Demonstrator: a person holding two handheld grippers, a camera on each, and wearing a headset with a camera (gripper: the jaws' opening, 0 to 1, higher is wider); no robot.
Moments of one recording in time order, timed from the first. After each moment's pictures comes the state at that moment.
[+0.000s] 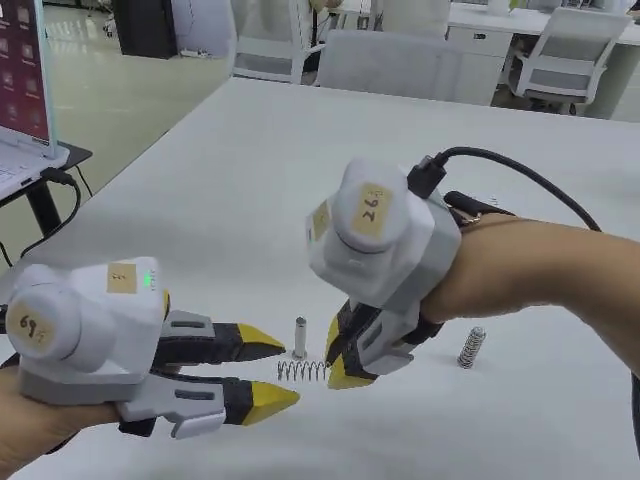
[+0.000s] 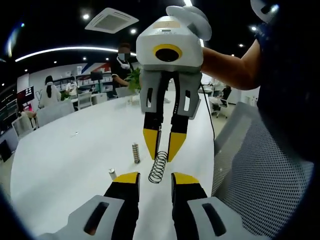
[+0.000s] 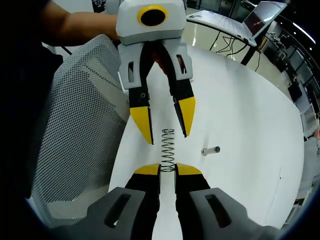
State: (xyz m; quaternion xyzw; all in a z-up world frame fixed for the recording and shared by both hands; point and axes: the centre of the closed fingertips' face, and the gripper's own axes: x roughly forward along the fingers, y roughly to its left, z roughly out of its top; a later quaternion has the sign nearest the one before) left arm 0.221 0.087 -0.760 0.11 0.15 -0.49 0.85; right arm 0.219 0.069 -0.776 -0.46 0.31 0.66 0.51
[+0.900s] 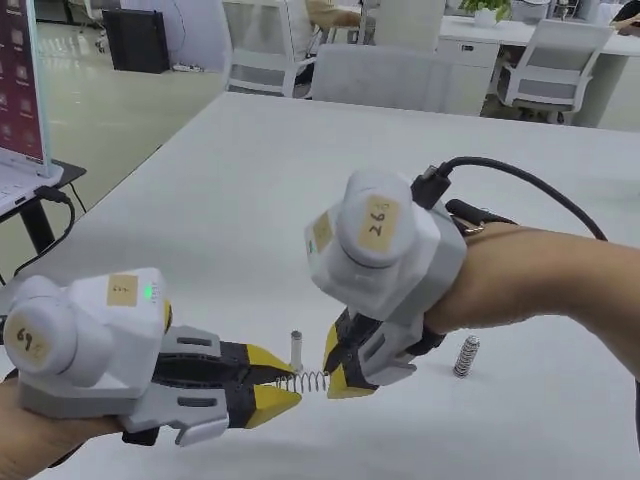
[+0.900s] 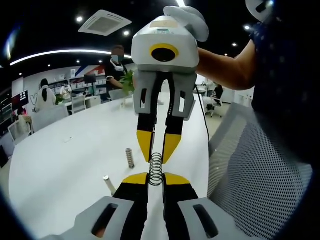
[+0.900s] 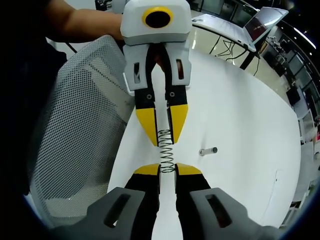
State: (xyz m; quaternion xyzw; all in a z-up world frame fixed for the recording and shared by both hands) left arm 0.217 0.076 -0.753 0.12 0.14 -0.52 0.84; right arm 0.219 0.067 -0.770 -0.47 0.29 0.66 0.51
